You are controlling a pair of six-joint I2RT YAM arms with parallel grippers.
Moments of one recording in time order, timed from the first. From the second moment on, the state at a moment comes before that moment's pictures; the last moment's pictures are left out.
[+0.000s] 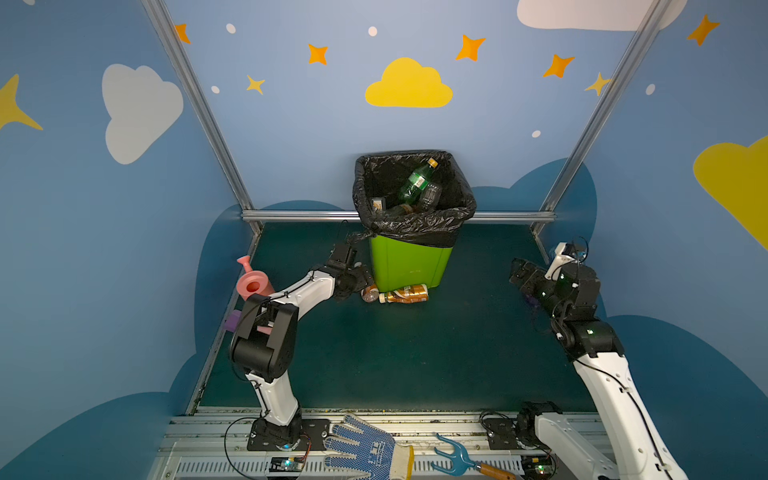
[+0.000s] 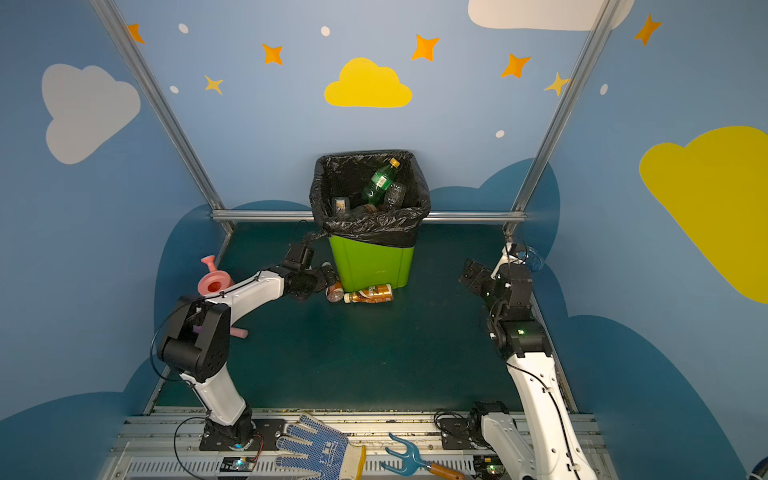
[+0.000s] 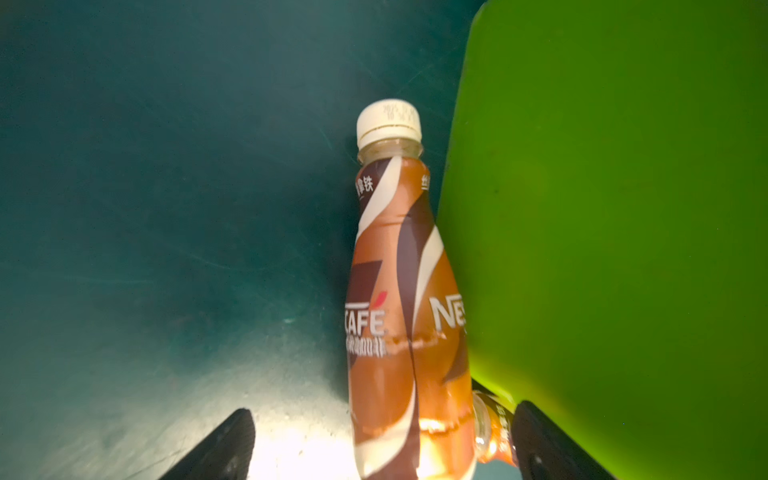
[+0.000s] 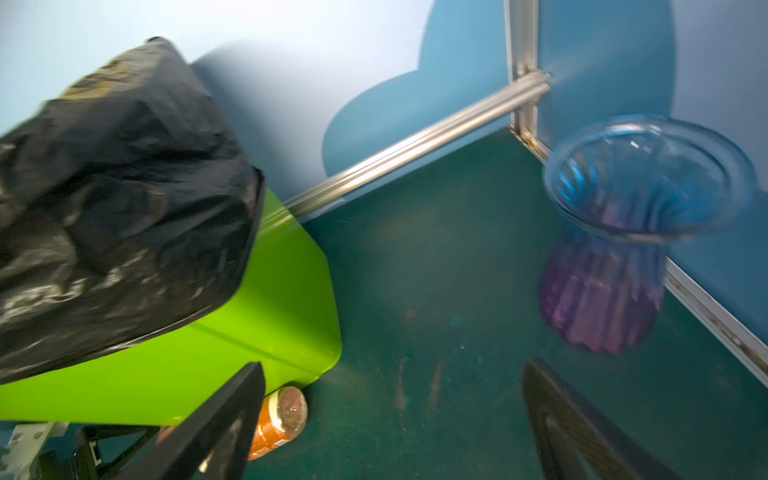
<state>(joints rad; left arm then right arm) -0.32 1.81 1.21 -0.39 0.08 -0.77 0.07 0.86 0.89 -0.41 0.06 0.46</state>
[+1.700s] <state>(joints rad) -0.20 1.14 1.62 -0.08 -0.05 -0.49 -0.05 0.87 0.83 -0.40 -0.14 0.61</state>
